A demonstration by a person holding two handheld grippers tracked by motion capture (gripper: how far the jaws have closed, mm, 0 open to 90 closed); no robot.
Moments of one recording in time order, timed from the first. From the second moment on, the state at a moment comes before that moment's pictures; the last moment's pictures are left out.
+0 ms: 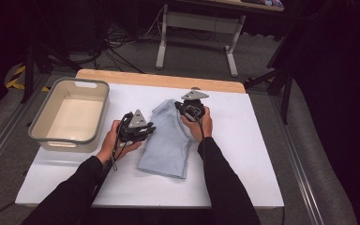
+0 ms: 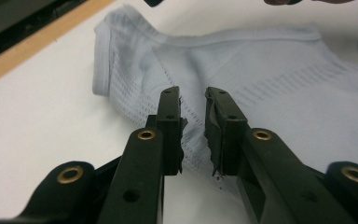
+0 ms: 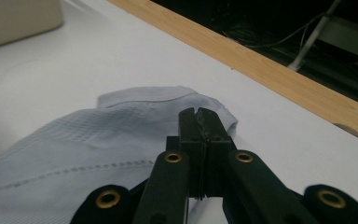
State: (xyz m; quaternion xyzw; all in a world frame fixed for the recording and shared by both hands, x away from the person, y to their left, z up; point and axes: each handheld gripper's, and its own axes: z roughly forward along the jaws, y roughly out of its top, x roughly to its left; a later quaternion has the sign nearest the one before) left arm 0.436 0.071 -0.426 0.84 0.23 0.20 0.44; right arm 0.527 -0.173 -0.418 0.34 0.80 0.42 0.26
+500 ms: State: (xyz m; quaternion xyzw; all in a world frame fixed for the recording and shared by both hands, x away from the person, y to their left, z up) left arm 0.400 0.078 -0.434 0.86 0.18 0.17 0.45; right arm 0.450 -0.172 -0.408 0.28 0.82 0.43 0.25
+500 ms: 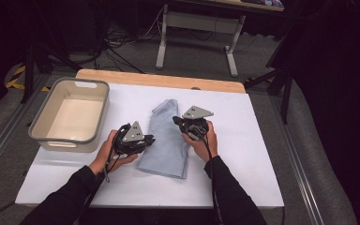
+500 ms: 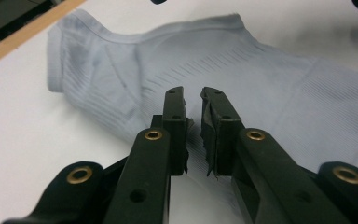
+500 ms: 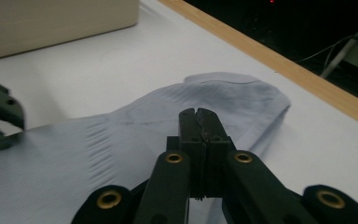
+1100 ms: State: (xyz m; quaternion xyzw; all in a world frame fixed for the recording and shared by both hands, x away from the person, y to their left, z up) left arm 0.391 0.067 -0.463 0.87 0.19 0.11 0.44; right arm 0.421 -0.176 -0.449 0.27 0.85 0.38 0.23
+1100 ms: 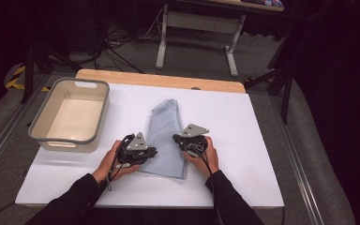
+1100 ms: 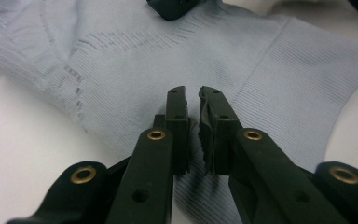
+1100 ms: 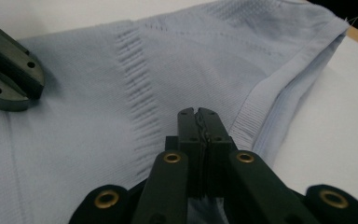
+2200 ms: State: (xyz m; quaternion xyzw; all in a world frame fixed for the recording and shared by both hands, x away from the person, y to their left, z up) left arm 0.376 0.090 -0.461 0.88 0.21 0.09 0.42; right arm 0.404 -0.218 -0.451 0.33 0.83 0.38 0.23
